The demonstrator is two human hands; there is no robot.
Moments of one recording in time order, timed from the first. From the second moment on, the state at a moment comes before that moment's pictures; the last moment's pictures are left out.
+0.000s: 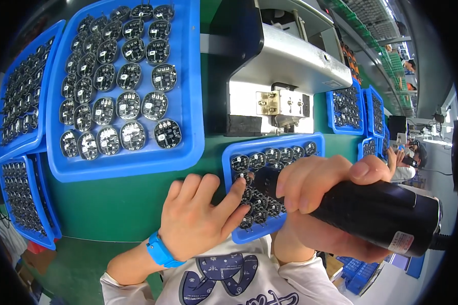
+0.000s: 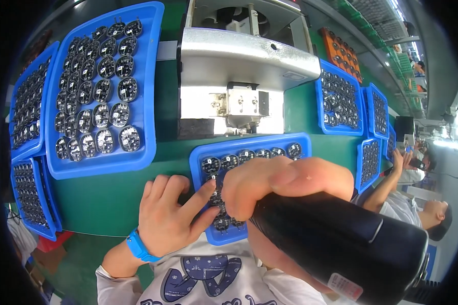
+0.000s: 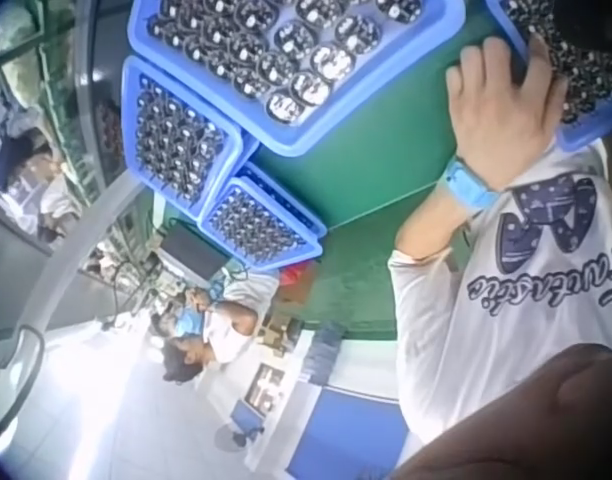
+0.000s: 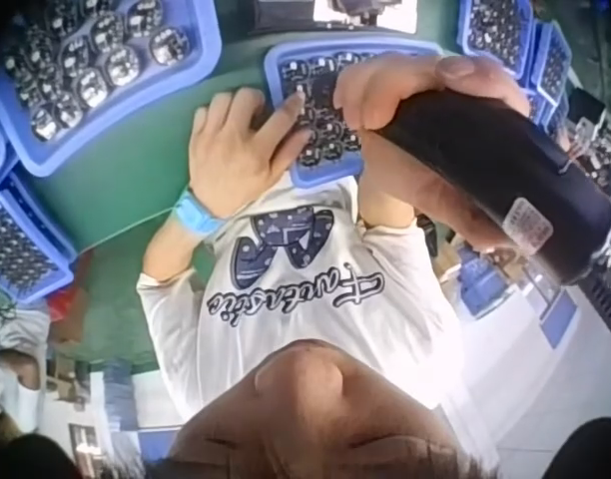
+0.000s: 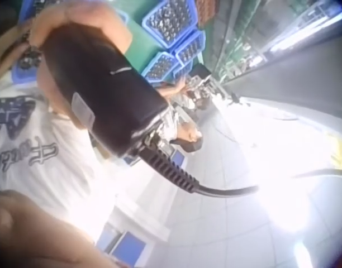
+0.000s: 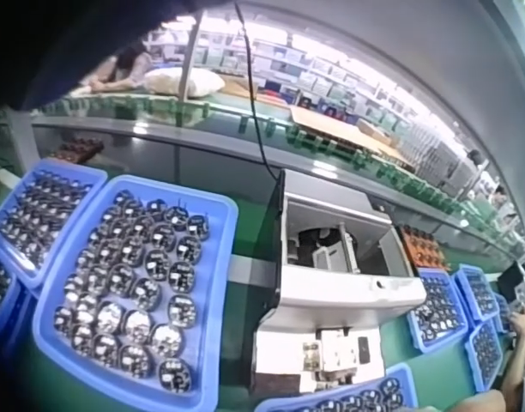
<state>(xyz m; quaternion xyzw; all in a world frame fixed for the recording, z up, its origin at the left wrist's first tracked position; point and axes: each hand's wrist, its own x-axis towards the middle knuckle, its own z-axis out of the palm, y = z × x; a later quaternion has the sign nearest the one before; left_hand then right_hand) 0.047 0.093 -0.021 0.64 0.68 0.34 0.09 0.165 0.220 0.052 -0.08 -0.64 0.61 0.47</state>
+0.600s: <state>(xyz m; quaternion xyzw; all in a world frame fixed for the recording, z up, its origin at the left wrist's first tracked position) 0.049 0.094 -0.011 0.64 0.68 0.34 0.11 0.163 0.218 0.051 -0.06 -0.65 0.58 0.49</state>
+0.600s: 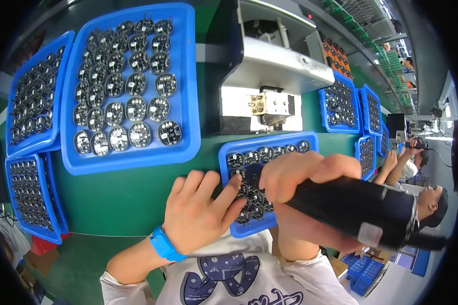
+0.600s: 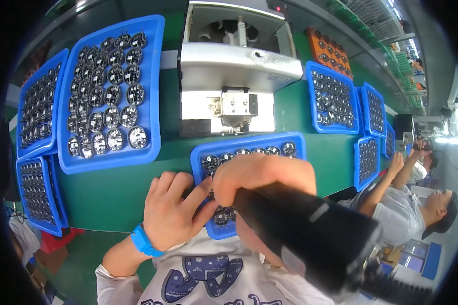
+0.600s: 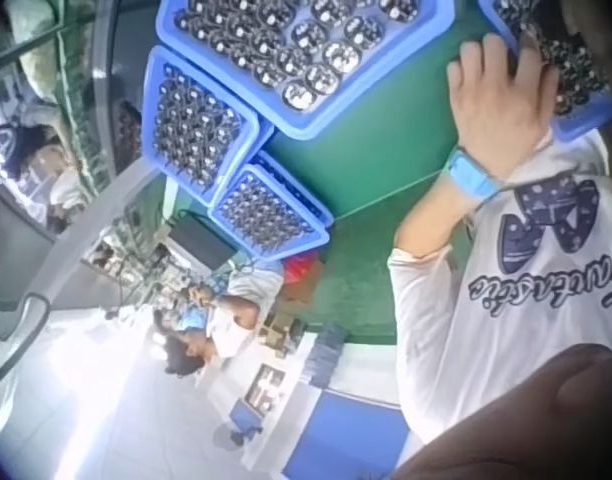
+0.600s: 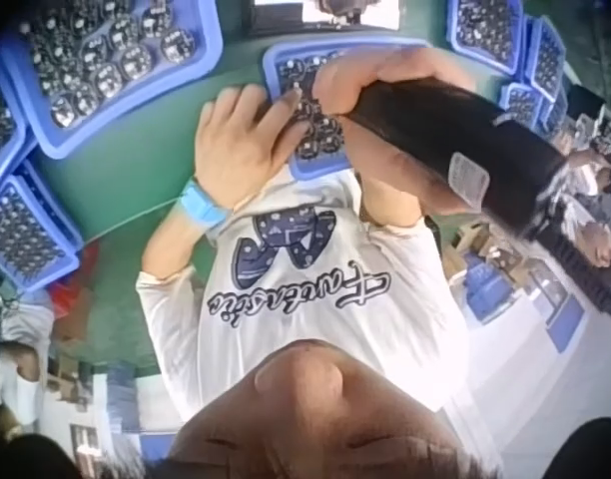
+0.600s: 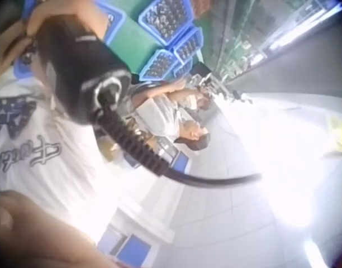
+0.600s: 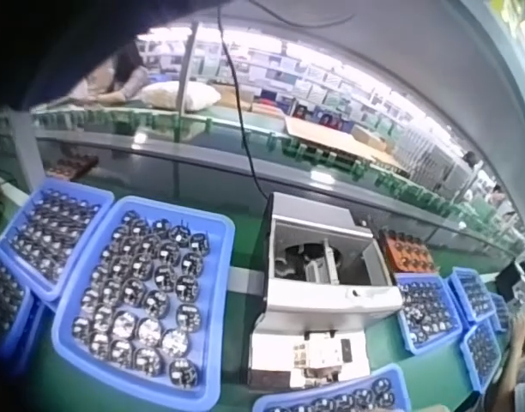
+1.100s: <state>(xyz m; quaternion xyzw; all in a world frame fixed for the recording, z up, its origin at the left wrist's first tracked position) 0.031 0.111 0.002 0.63 0.65 0.38 0.18 0.136 0.262 0.135 -0.05 -0.71 0.56 0.43</state>
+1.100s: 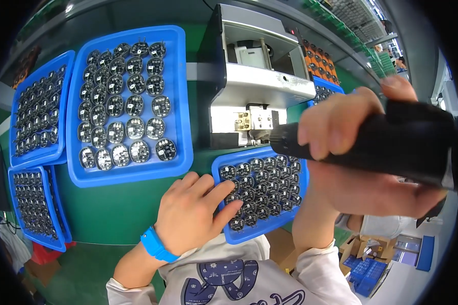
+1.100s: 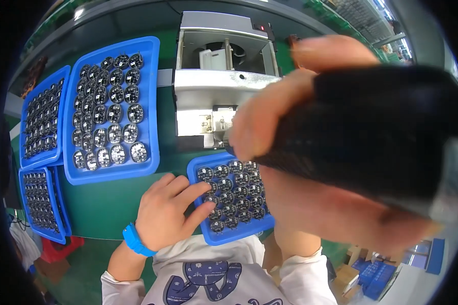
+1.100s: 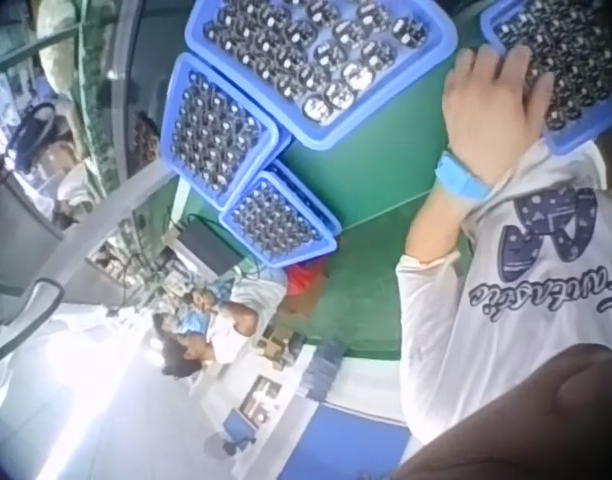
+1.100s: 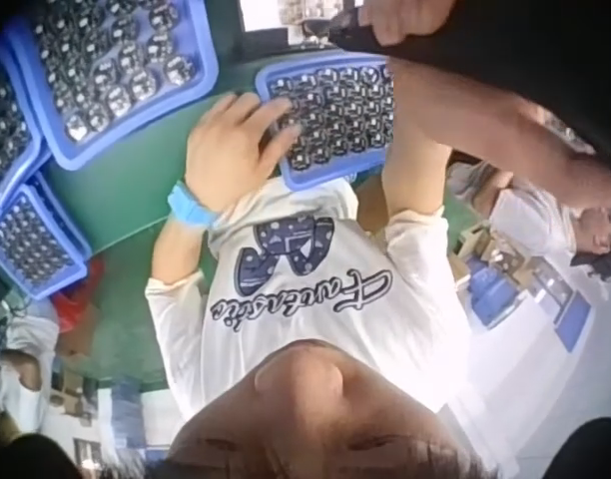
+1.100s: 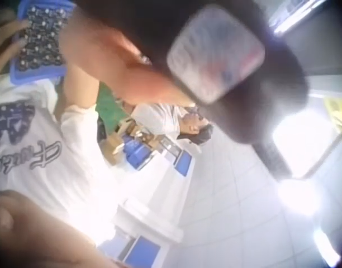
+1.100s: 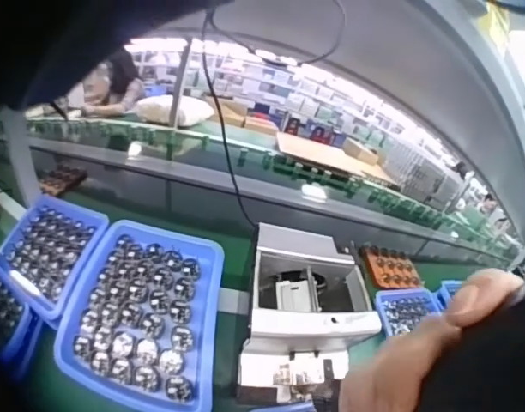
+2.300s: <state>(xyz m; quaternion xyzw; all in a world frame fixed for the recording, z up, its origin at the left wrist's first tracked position) 0.018 0.111 -0.008 0.63 0.62 0.41 0.22 0.148 0.266 0.121 -0.09 -0.66 0.62 0.41</state>
